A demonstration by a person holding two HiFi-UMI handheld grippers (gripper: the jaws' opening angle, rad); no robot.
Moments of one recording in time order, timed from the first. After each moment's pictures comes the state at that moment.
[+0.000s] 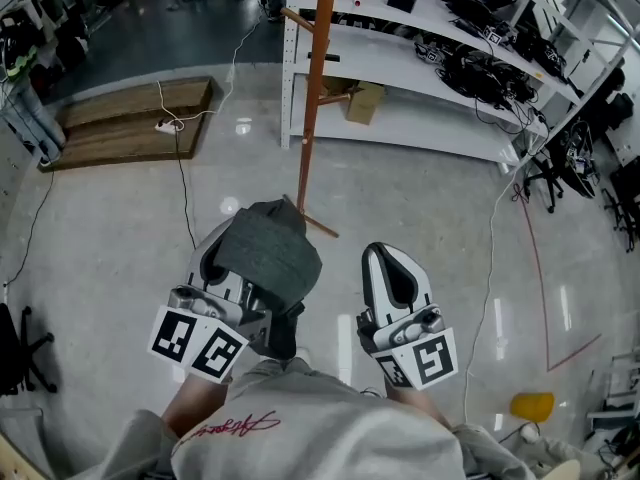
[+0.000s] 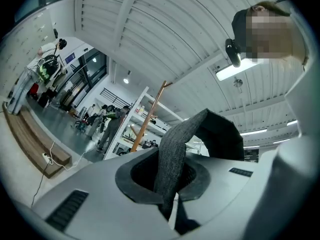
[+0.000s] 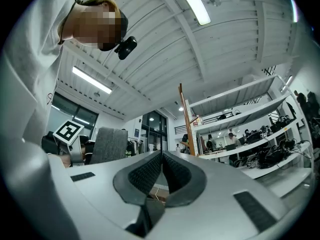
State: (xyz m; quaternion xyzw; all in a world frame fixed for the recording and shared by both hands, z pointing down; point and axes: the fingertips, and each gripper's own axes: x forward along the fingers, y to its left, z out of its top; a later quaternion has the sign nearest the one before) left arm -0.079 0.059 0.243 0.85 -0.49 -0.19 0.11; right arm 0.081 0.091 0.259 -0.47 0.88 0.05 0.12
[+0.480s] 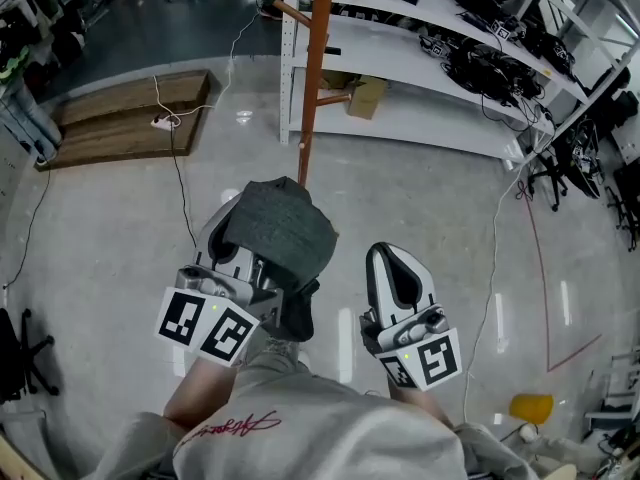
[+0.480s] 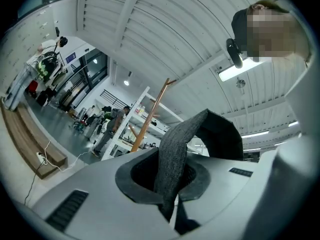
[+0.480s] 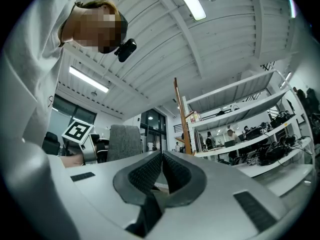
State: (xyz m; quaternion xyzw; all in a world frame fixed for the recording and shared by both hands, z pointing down) left arm -0.058 -0.012 0.242 0.84 -0.49 -0.21 0.10; right arm 0.094 0.044 0.274 -0.47 0.88 0.04 0.12
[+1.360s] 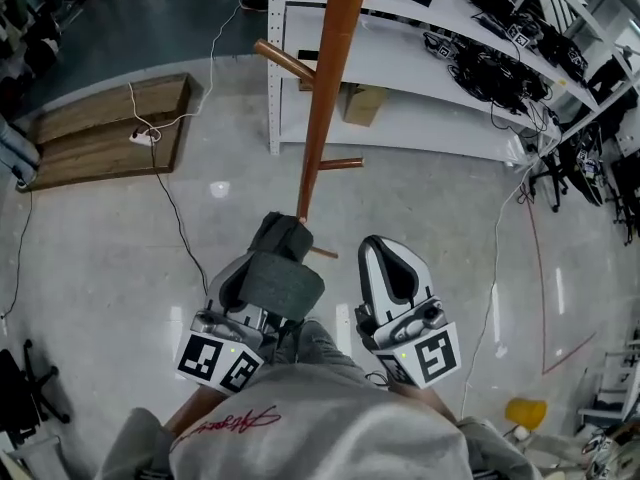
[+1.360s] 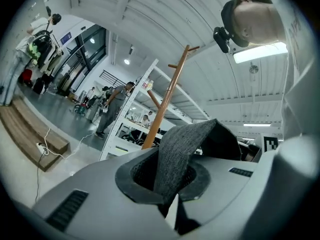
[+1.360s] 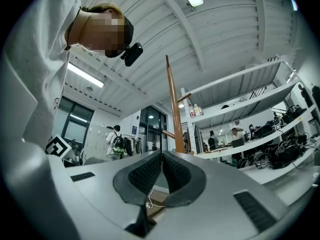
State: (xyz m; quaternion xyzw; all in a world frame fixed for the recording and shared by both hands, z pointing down) left arm -0.067 -0.174 0.335 0.86 -0.47 -0.11 0.17; right arm 0.060 -0.169 0.261 -0.46 0.88 0.05 0.12
